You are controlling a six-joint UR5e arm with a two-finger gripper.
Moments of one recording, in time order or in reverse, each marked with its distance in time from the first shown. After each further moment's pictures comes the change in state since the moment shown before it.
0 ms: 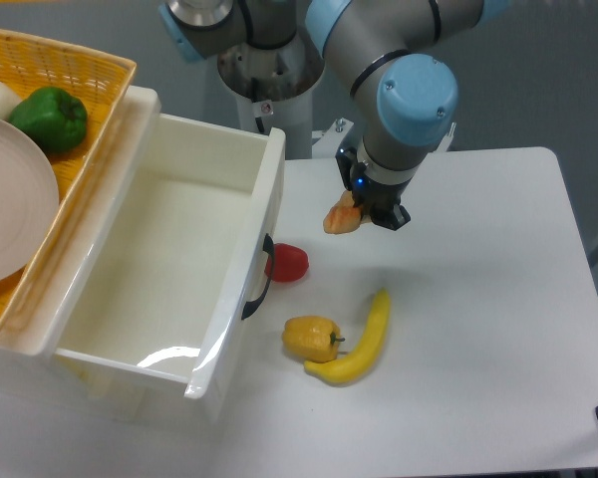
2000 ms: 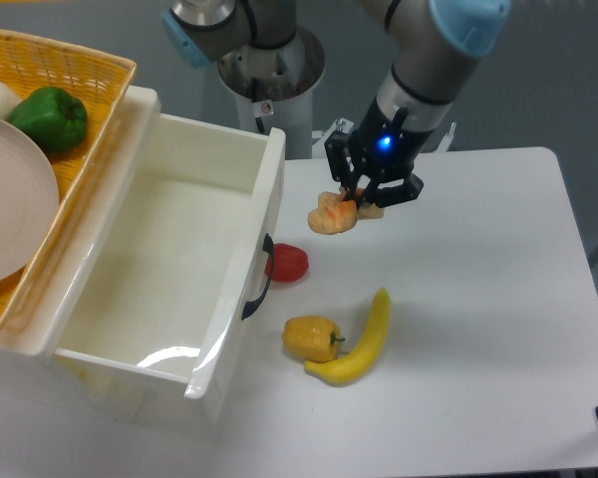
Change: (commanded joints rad) arm 0.129 0.130 0.028 0.003 -0.491 -0.442
